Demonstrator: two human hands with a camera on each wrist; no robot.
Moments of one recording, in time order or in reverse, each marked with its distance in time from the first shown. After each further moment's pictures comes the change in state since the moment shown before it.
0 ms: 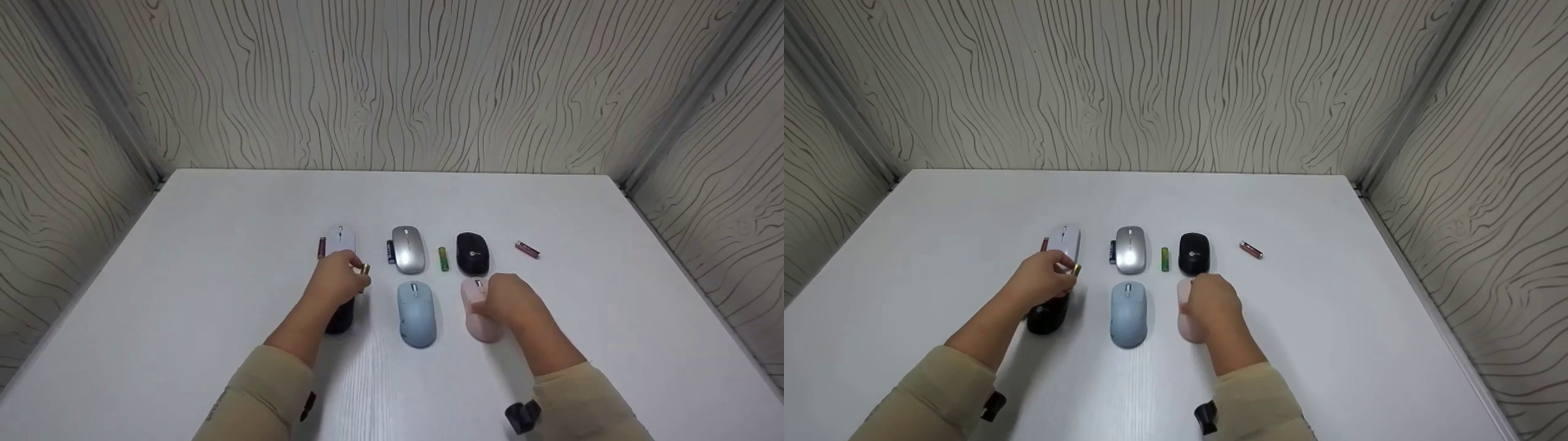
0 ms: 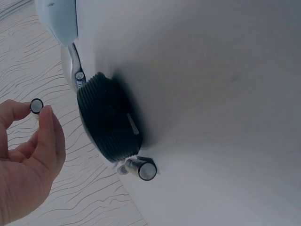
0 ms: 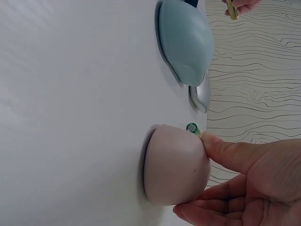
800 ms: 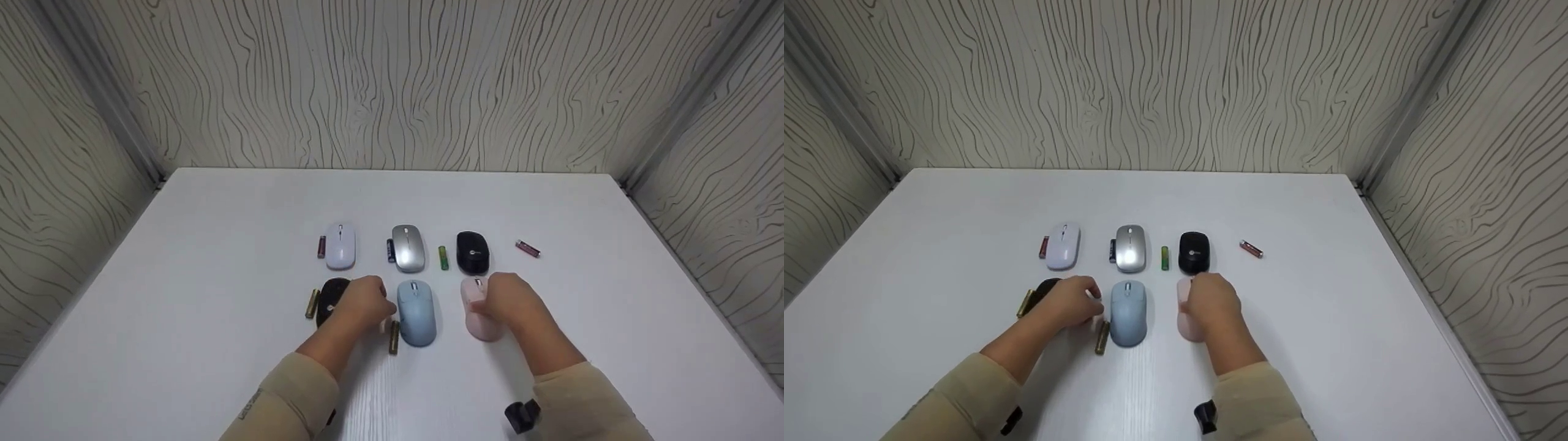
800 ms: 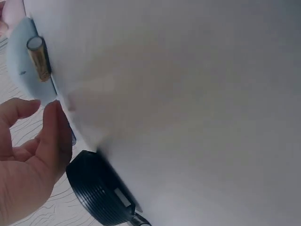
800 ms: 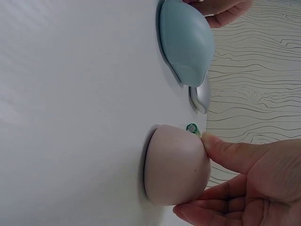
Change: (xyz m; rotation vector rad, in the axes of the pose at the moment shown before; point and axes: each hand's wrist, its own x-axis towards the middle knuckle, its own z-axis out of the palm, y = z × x) left_hand -0.010 0.001 0.047 0.172 -0.099 0.105; right_hand -0.002 -0.002 -0.001 0.000 -0.009 0.001
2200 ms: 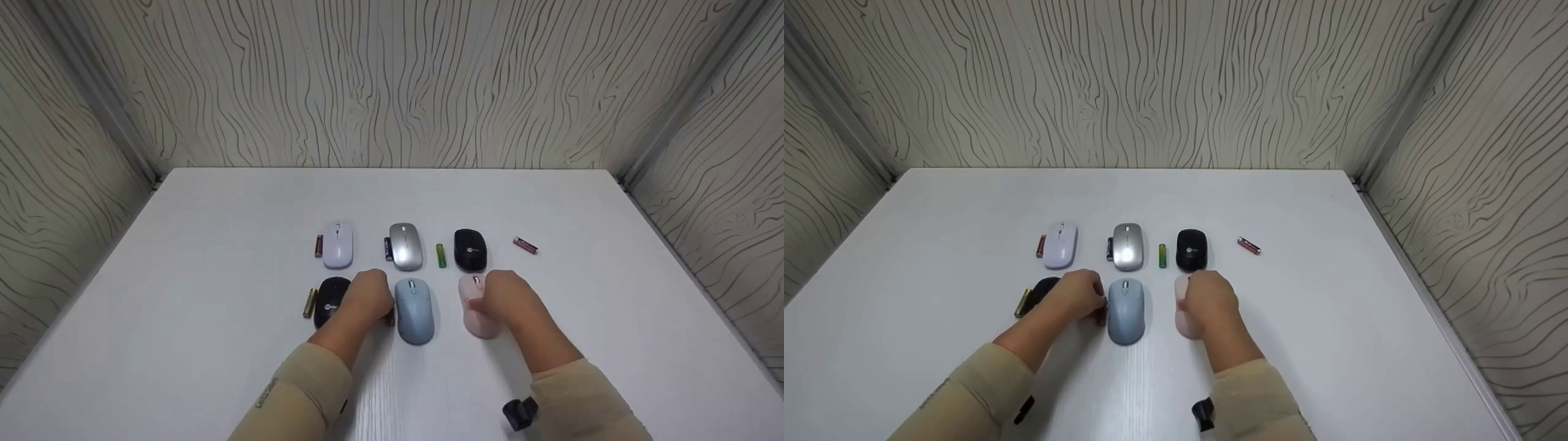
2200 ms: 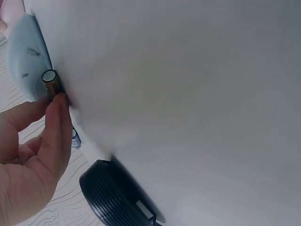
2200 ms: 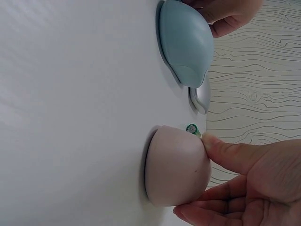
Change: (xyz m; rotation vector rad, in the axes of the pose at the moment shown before) left_hand 0.010 0.018 0.004 0.178 0.013 -0.011; right_hand 0.000 -0.001 0.001 0.022 -0.013 0.049
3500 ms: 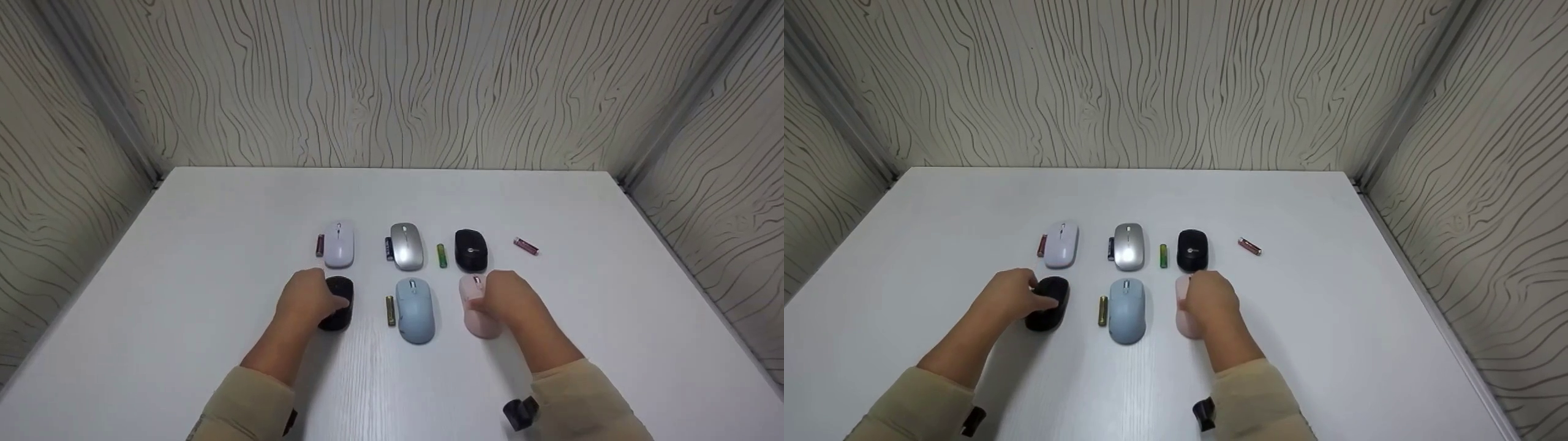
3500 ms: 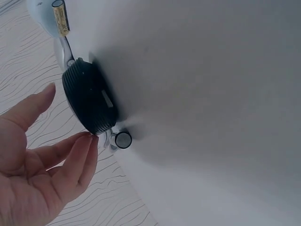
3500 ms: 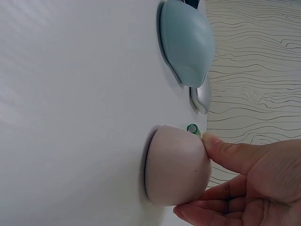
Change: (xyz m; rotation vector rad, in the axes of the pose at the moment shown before) left_hand -0.032 -0.064 -0.042 -0.036 0.100 -0.185; right_hand 0.002 0.002 0.000 0.004 -0.011 0.003
